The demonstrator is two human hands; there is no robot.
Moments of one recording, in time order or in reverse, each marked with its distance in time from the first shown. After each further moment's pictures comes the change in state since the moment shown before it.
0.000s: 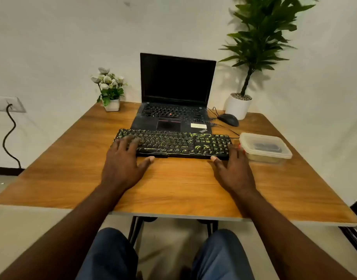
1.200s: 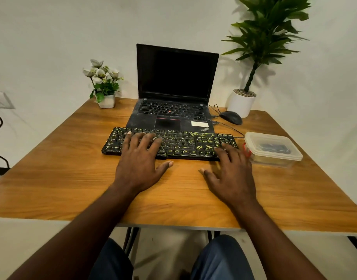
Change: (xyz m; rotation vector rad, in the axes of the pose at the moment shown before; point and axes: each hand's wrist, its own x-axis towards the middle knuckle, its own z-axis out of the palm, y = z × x) left_hand 0.022 0.031 0.030 0.131 0.005 0.215; right_hand -0.003 -0.011 0.017 -0.248 0.098 -0.243
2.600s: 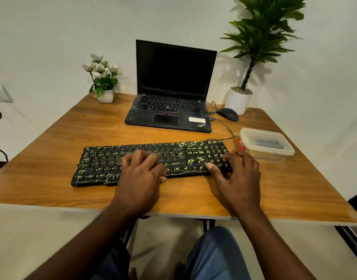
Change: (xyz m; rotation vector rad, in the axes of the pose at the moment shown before) left_hand -0.065 0.038 -0.026 -0.062 0.092 0.075; right_hand -0.037 0.010 -0.014 0.241 0.138 0.160
